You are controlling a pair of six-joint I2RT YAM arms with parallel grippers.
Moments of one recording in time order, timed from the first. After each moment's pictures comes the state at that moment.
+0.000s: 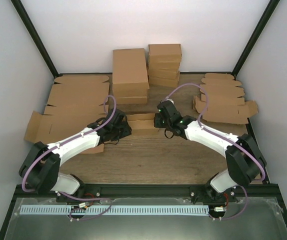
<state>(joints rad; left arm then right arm) -0.64 1.42 0.83 -0.35 0.01 -0.91 0.69 1.51 0.98 -0.29 0.16 0.60</state>
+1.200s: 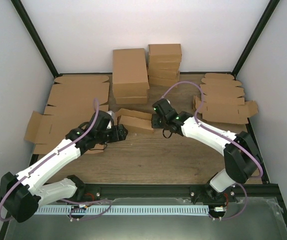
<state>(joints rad) -0.64 1.08 0.83 -0.62 0.06 -0.75 0.73 1.54 1.08 -0.44 0.17 0.61</state>
